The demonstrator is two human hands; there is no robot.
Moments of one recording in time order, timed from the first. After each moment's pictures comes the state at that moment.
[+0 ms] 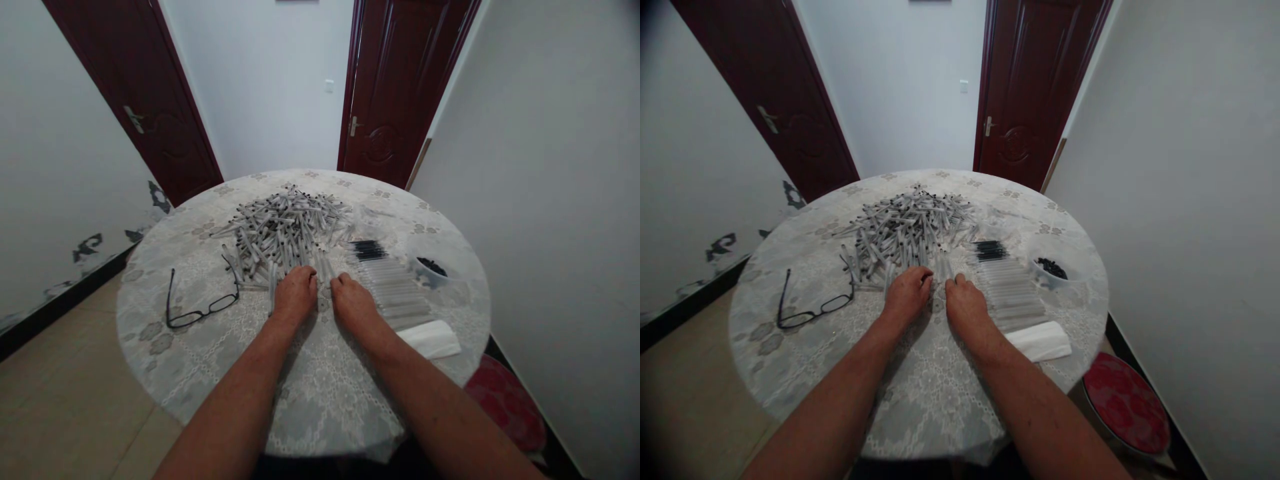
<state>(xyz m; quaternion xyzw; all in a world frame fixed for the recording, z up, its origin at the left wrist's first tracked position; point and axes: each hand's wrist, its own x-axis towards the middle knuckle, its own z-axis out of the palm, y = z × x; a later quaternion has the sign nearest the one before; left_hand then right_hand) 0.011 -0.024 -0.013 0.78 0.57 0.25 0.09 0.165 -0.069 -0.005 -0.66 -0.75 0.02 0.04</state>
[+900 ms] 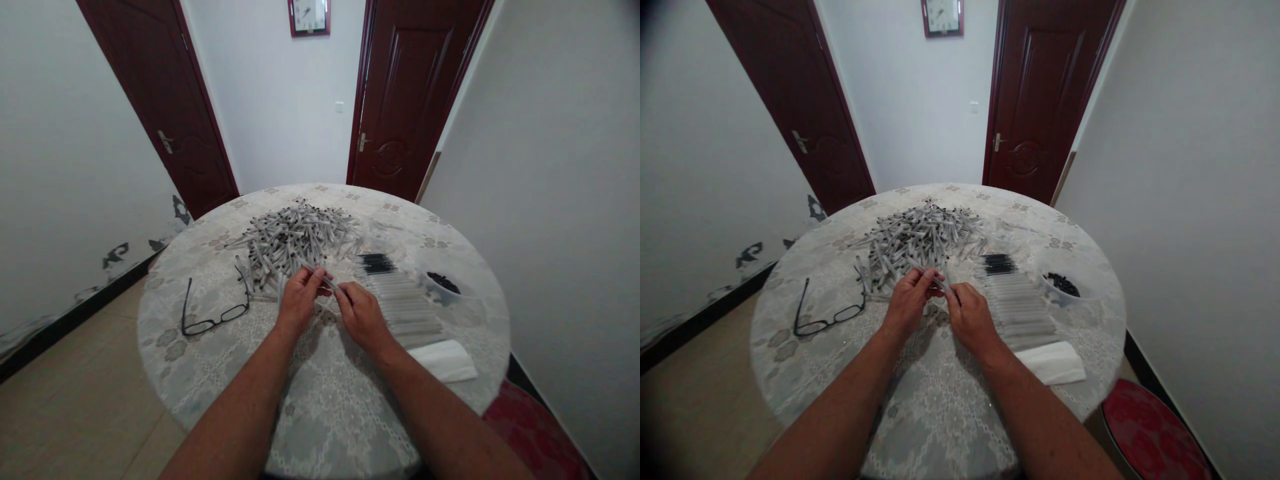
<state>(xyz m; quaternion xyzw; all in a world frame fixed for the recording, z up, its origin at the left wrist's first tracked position) 0.018 -0.023 0.003 0.49 0.36 0.57 0.55 0.168 -0.069 -0.003 -0.51 -0.72 0.13 0.46</state>
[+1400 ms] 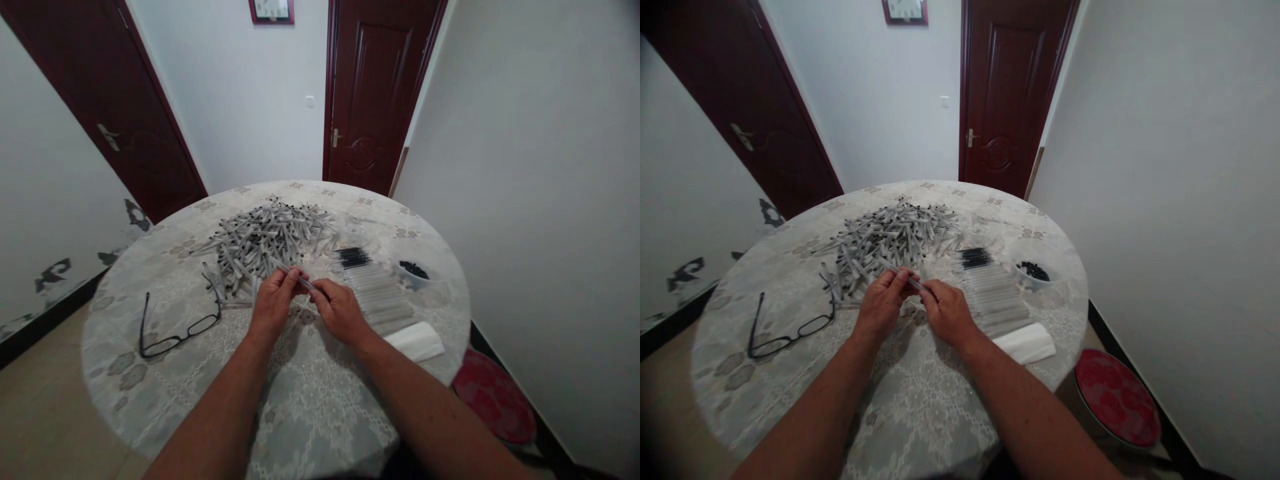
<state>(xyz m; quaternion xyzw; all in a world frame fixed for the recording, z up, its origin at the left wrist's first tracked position) 0.014 -0.019 0.003 0.51 0.38 0.55 0.55 0.172 -0.071 0.005 -0.49 -0.71 0.18 0.47</state>
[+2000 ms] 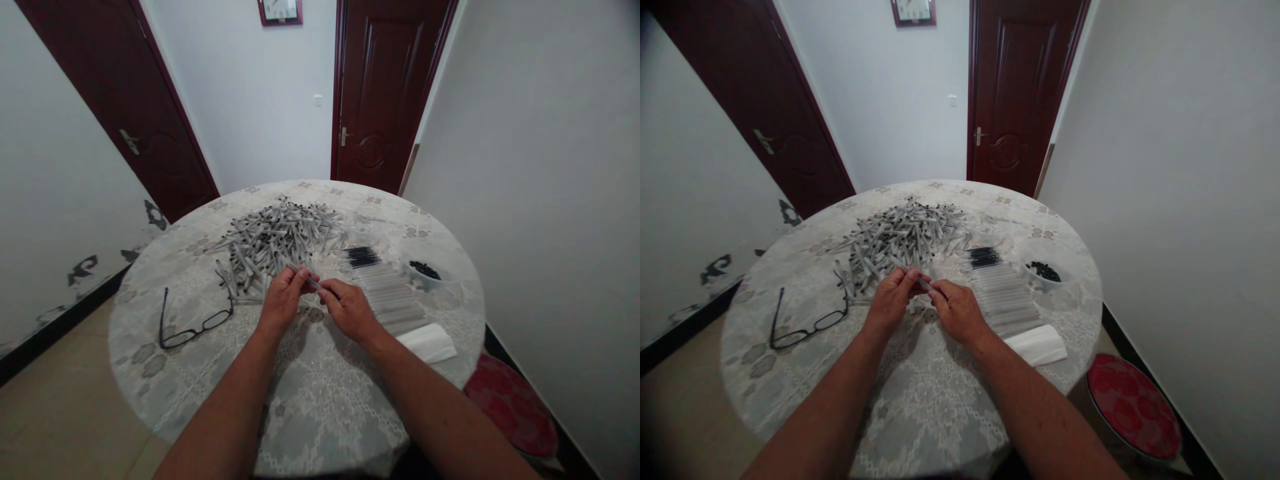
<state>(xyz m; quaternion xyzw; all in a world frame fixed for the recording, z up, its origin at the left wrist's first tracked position) 0.008 -0.023 0.014 0.55 0.40 0.51 0.53 0.175 -0.073 0.010 -0.48 -0.72 0.22 0.46</state>
